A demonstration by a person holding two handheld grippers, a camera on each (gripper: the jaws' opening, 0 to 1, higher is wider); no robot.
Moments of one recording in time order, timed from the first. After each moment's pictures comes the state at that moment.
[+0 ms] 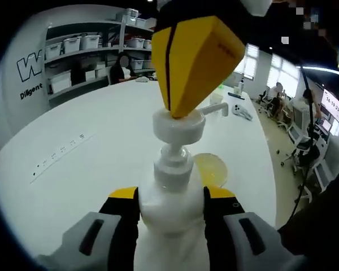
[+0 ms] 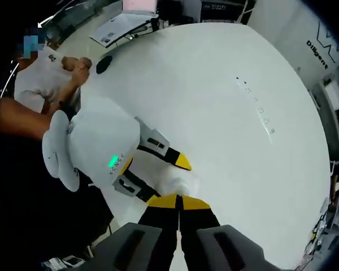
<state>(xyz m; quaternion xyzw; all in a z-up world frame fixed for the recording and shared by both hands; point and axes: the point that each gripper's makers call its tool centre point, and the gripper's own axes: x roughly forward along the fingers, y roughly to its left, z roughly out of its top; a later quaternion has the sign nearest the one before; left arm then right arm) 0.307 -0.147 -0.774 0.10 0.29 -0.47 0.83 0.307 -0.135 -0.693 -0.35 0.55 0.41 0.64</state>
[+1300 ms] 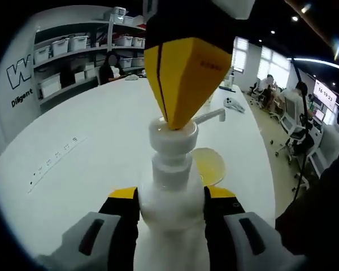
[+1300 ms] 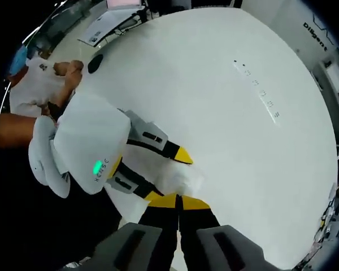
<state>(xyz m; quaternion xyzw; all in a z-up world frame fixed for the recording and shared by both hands) 0.306 -0.147 -0.776 0.13 0.29 -0.50 0.80 0.310 -0.140 -0.704 -0.31 0.60 0.39 0.62</state>
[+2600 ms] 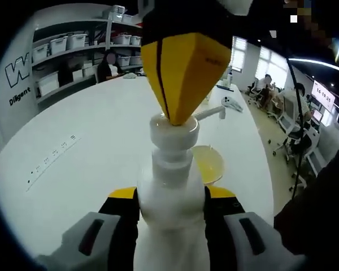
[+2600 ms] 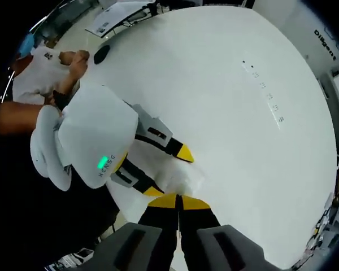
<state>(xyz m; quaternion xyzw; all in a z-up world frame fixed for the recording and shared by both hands) 0.305 -0.145 -0.778 0.12 0.30 -0.51 0.80 0.311 -0.137 -0.705 -0.34 0.61 0.41 0.60</state>
